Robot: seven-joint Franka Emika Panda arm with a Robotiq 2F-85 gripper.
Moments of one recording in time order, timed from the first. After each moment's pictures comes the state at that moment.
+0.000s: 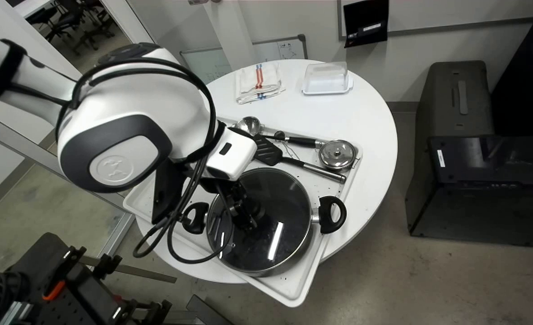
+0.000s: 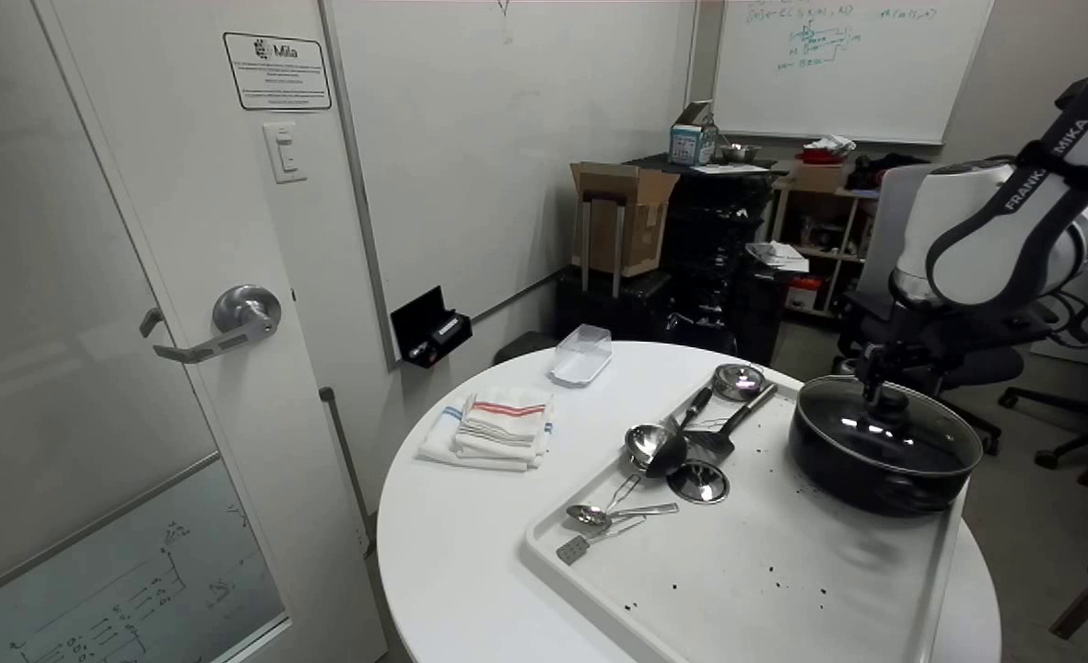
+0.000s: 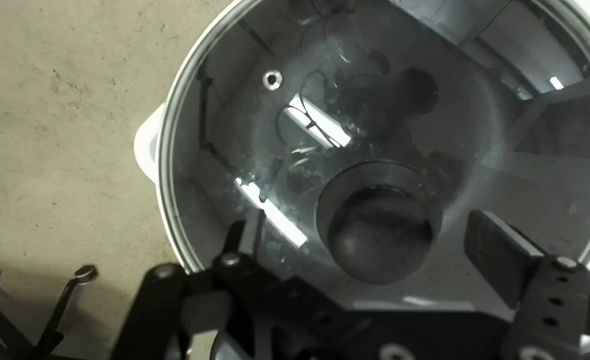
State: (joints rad) arm -0.04 0.54 -0.30 -2.33 0.05 2.84 0.35
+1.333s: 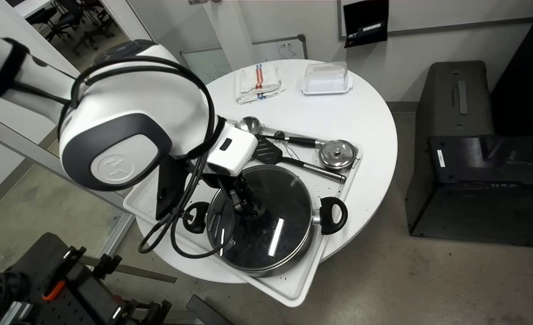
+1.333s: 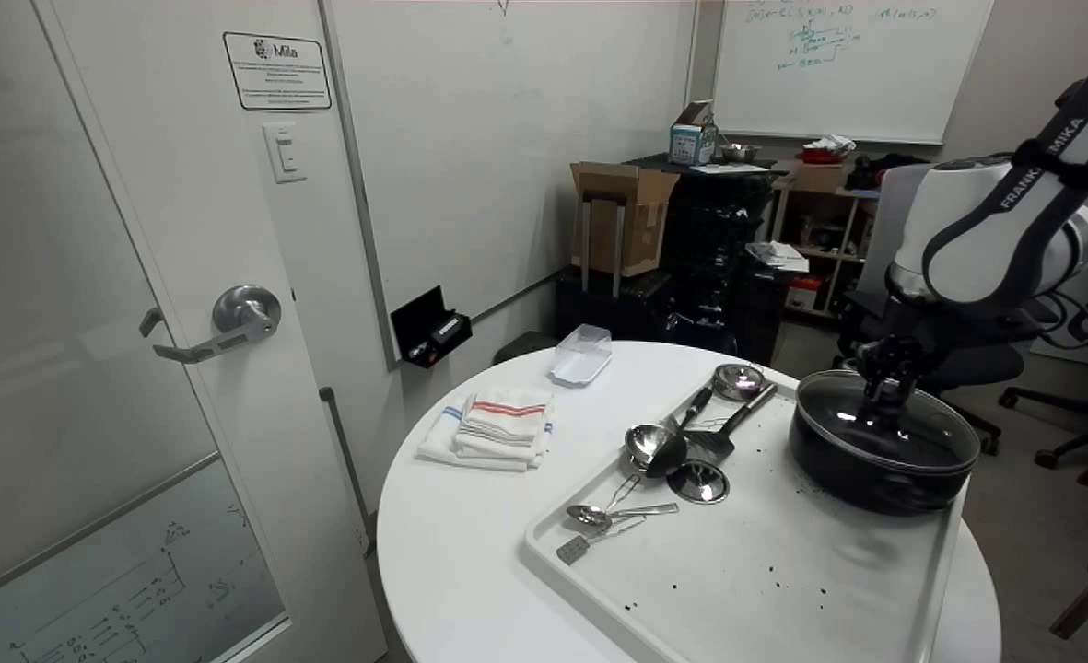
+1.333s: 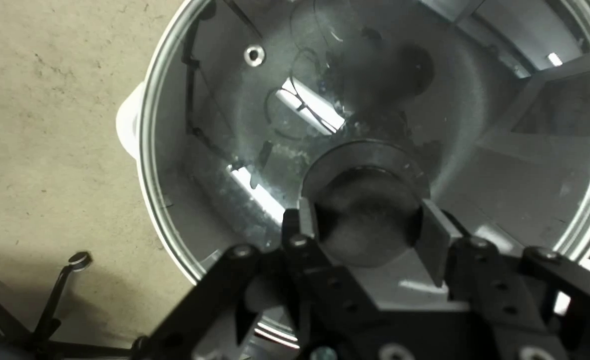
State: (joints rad) arm -0.04 0.54 -0.29 -2.32 0.07 2.88 0.35
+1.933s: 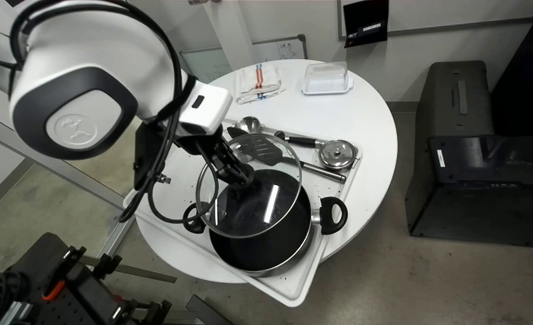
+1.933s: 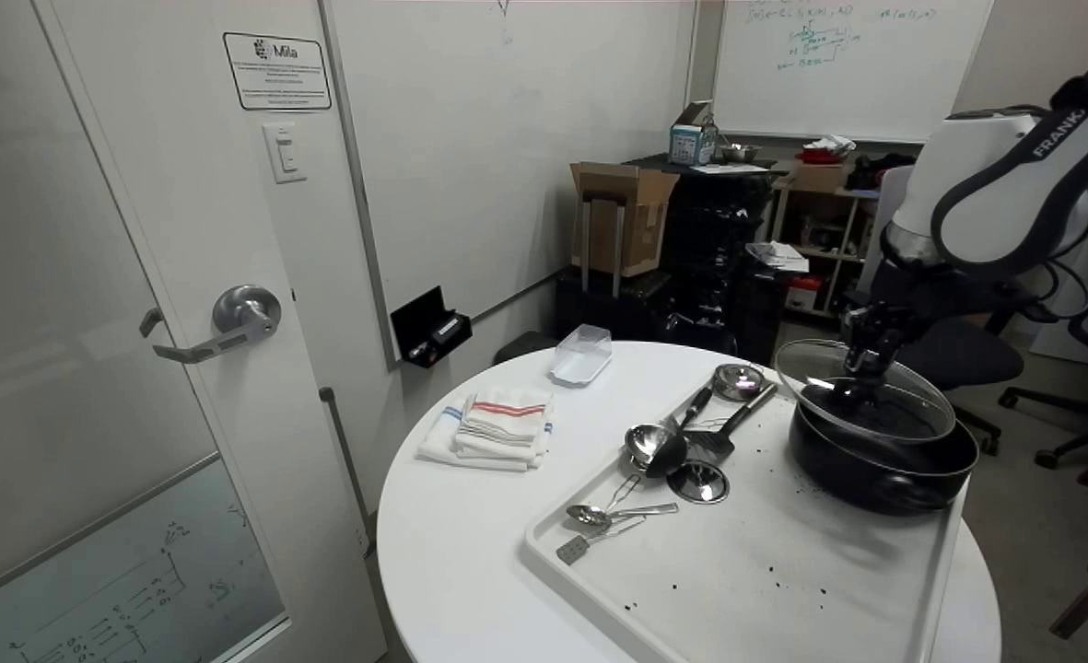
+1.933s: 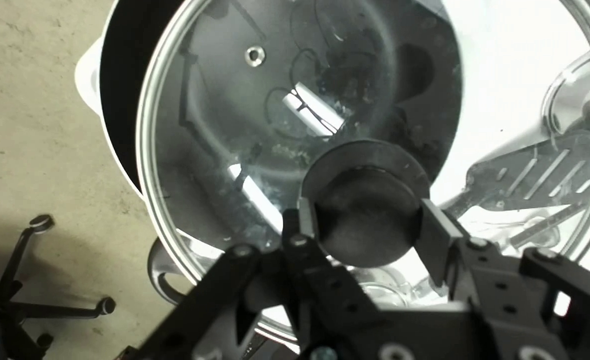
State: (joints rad) arm 0.02 0.41 -0.29 -2.36 0.05 2.88 0.35
